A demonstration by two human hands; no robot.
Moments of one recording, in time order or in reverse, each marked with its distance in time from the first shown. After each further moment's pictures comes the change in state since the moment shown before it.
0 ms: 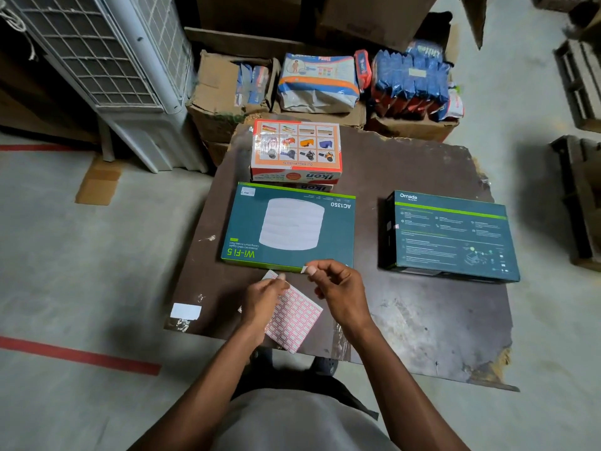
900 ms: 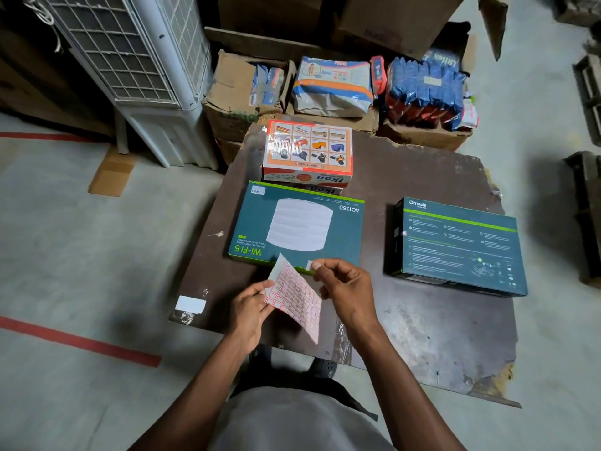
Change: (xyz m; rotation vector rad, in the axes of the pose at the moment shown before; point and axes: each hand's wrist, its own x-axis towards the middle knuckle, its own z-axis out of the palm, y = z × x) left_hand 0.015 -0.037 -0.017 -0.598 -0.017 -0.025; right_hand -0.014 -0.028 0.003 0.075 0.008 -0.010
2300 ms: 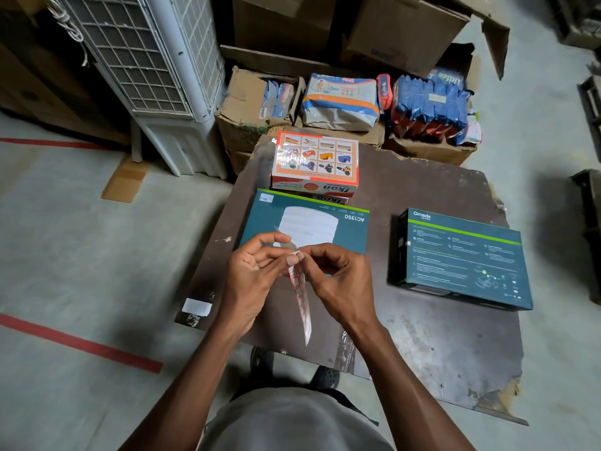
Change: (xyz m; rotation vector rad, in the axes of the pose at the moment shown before) left_hand -0.112 0.119 0.048 0.143 -0.323 0.567; right_hand -0.017 -0.050 0.019 -0.274 -0.126 -0.464
